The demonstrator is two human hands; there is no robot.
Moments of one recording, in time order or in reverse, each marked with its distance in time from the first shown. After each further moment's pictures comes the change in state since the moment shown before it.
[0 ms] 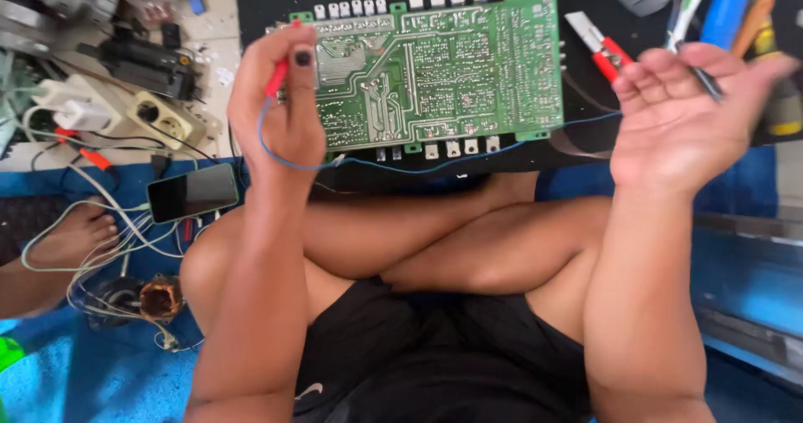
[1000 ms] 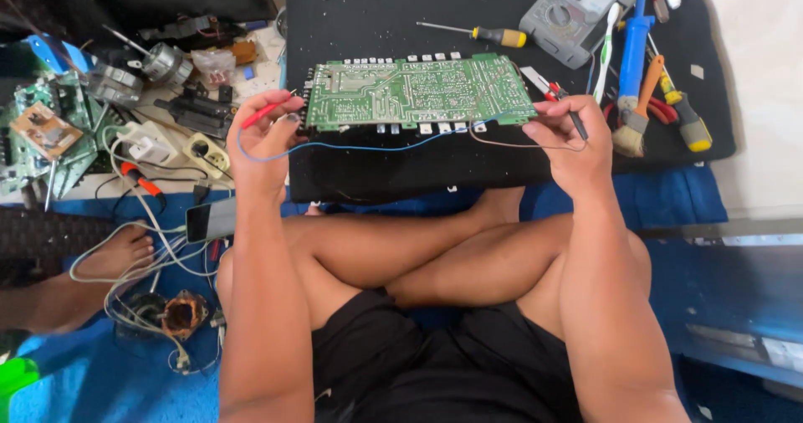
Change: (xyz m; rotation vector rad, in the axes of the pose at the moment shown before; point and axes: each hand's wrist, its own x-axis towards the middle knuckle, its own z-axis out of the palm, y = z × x) left_hand -0.024 -0.050 -0.055 -0.543 0.114 -0.442; right_hand 0.004 0.035 -0.056 -0.623 -0.610 -0.369
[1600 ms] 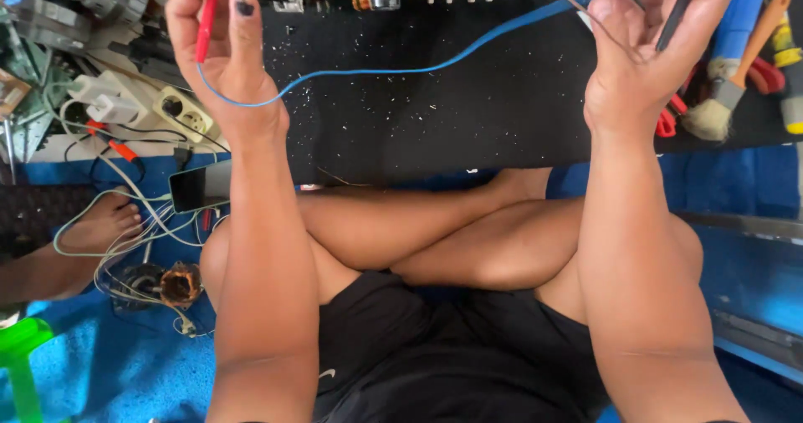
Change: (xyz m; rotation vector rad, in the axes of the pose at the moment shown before) left_hand 0.053 -0.016 0.038 -0.096 -0.067 0.518; right_hand 0.070 -0.005 0.046 0.106 -0.005 -0.457
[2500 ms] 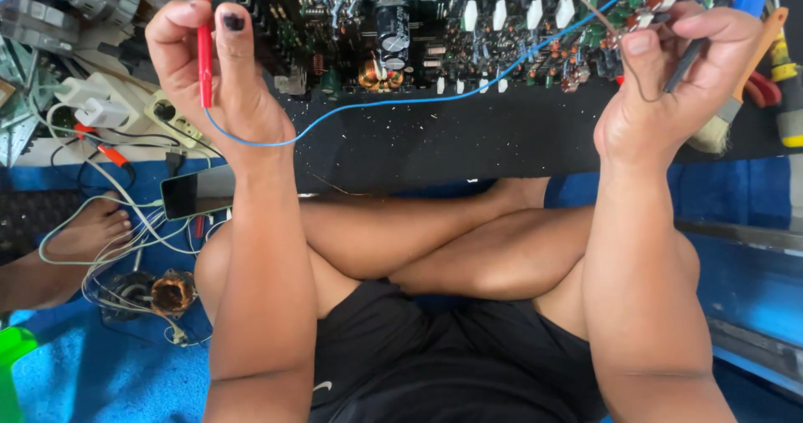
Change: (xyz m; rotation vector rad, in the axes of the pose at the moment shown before) left_hand 0.002 0.019 0.018 -0.008 0.118 0.062; right_hand -0.004 -0.013 -0.005 -0.140 0.146 -0.001
